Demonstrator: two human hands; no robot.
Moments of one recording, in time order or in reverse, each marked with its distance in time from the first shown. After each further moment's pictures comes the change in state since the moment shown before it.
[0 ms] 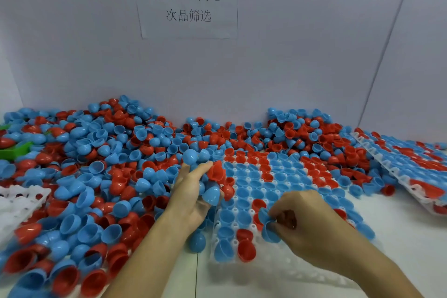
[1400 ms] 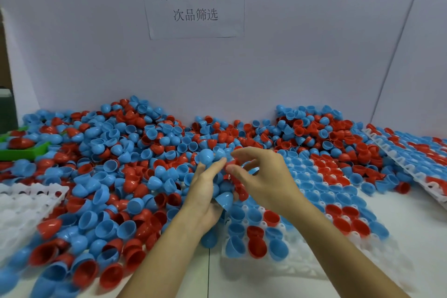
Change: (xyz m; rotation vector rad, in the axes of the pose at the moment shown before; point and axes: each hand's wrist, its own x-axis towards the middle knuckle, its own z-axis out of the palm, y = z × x) left_hand -0.009 -0.003 0.009 -0.040 -0.060 -0.048; right_hand 0.081 -0.034 0.032 0.411 0.272 -0.129
